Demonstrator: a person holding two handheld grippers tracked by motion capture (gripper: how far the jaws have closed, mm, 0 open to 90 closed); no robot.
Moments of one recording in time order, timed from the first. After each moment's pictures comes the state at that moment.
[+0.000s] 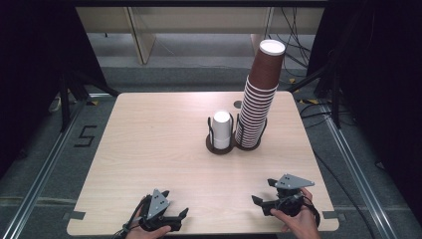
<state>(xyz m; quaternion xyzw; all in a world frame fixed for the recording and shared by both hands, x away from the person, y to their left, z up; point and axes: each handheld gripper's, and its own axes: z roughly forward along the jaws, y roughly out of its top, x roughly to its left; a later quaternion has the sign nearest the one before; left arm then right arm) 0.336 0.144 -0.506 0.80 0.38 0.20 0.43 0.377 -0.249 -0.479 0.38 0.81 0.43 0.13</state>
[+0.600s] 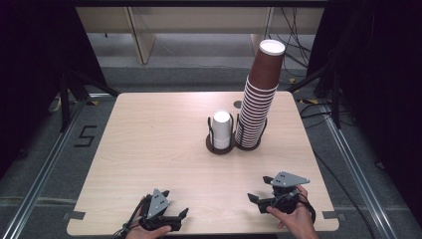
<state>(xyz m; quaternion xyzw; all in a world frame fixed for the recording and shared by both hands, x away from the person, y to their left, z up) 0.336 0.143 -0.506 0.79 0.38 0.20 0.43 0.385 -0.239 -0.475 0.35 0.82 0.43 0.14</state>
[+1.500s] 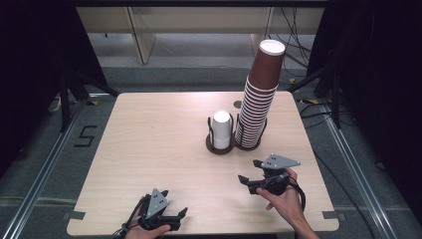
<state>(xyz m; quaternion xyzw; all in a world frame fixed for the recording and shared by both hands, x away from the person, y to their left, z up) 0.337 0.147 -0.504 0.80 0.38 0.20 0.42 0.422 -0.213 -0.452 0.34 0.81 0.46 0.16</state>
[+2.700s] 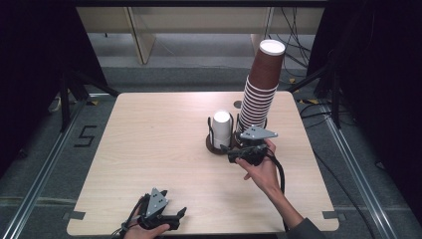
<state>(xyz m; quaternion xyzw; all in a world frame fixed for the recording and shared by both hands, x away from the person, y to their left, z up) 0.339 0.148 -0.508 0.79 0.39 0.20 0.42 0.483 -0.155 -0.415 0.34 0.78 0.48 0.20</state>
